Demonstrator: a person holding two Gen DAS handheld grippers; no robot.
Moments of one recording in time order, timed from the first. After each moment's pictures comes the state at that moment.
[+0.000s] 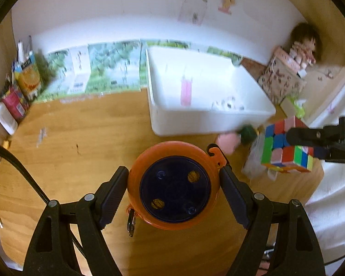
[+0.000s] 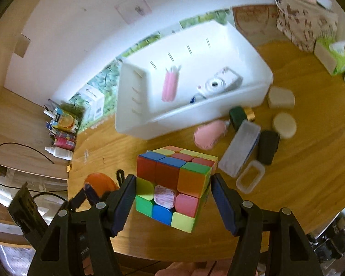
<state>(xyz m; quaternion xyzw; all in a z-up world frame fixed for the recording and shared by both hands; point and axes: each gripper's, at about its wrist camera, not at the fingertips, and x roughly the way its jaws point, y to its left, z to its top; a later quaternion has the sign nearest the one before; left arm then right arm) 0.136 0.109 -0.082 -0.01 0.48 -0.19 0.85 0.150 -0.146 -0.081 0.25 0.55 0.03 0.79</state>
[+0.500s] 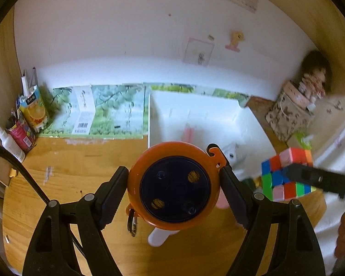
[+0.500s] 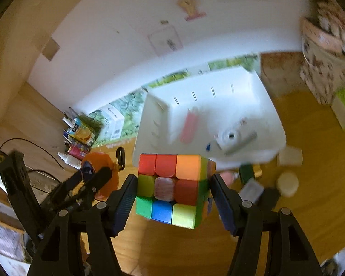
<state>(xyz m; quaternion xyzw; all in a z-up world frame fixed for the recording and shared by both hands) 0.182 0.082 -0.034 -0.02 0.42 -0.16 0.89 0.183 -0.157 -0.042 0.20 0.47 0.09 0.85</state>
